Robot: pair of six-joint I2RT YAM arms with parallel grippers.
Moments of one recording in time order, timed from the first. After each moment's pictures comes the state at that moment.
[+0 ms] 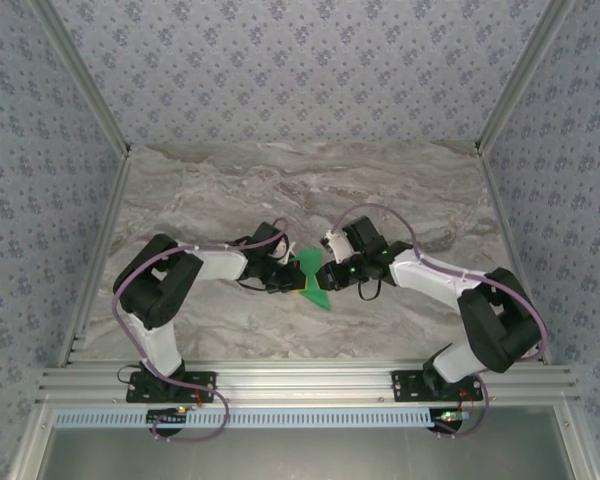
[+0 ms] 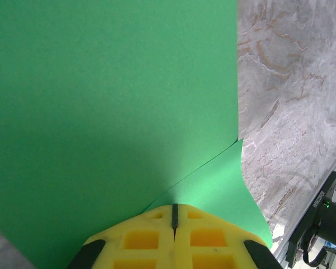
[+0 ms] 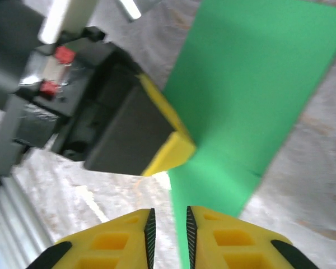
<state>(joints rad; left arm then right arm) -0.67 1.84 0.88 -0.09 0.59 -0.69 0.61 1.49 0.80 -0.31 -0.51 0.24</state>
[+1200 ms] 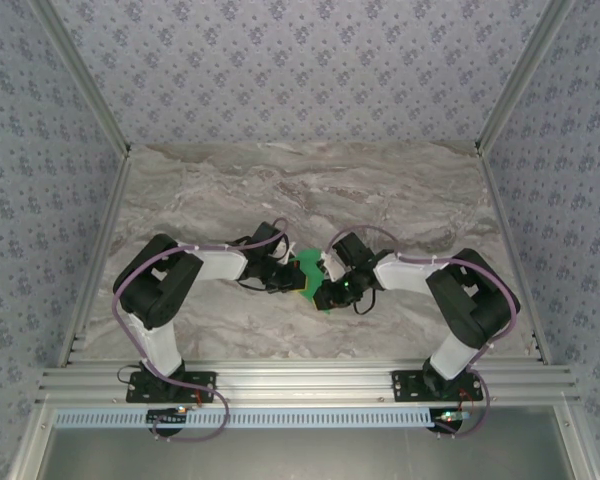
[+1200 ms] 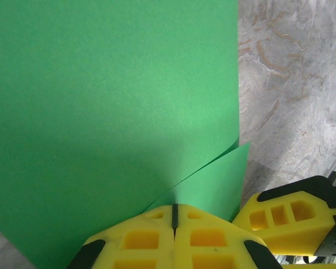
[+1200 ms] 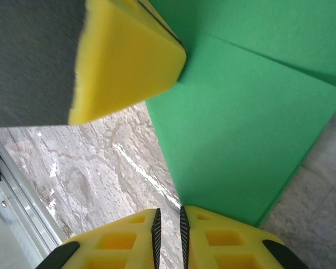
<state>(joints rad) -0.67 1.84 0.88 -0.10 0.59 -0.69 0.65 1.66 0.75 -0.30 -0.59 0.35</state>
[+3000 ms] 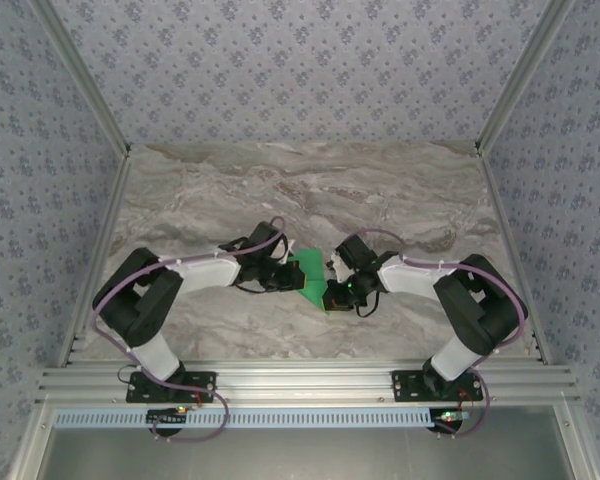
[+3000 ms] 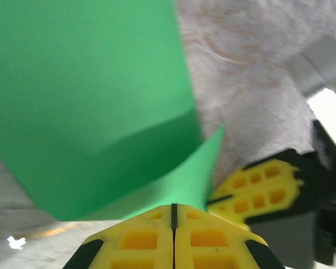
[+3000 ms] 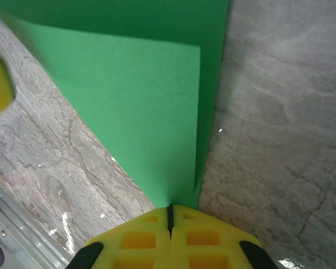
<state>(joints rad) -0.73 1.67 0.85 -0.15 0.50 -0.68 0.65 1.61 0.73 -0.37 -0.49 0.52</state>
